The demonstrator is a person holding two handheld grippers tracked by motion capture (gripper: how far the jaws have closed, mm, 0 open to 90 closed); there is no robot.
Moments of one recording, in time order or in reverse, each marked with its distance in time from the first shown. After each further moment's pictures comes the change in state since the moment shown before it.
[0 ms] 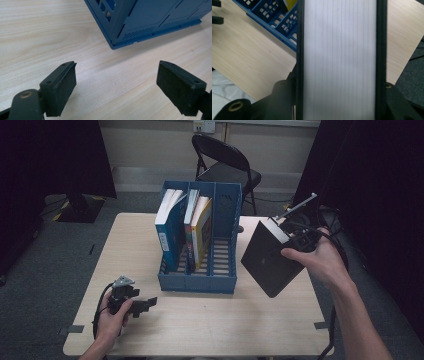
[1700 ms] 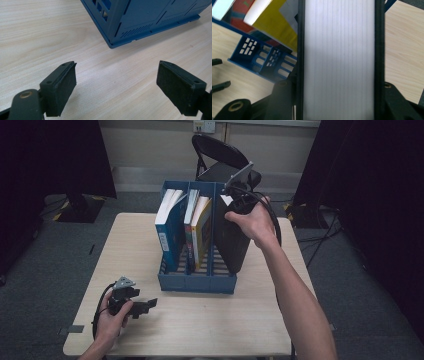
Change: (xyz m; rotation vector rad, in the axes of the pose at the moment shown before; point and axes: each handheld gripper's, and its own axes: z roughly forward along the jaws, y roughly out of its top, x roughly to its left) left arm -0.001 -0.002 -0.001 -0.004 -0.001 0.043; right arm 0.038 0.138 0.064 0.078 -0.066 0.198
